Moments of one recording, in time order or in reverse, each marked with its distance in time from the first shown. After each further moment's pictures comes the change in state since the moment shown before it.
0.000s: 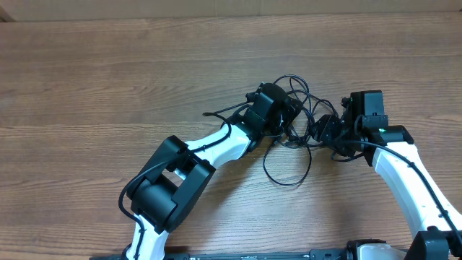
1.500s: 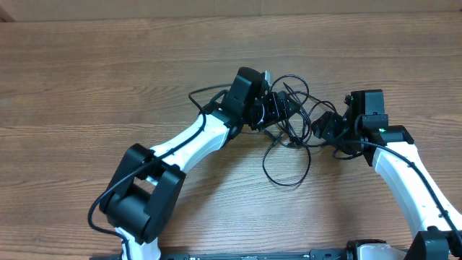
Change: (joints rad) left arm 0.114 -0.135 0.001 -0.259 0.348 0.483; right arm 0.000 0.000 0.000 0.029 0.074 0.003
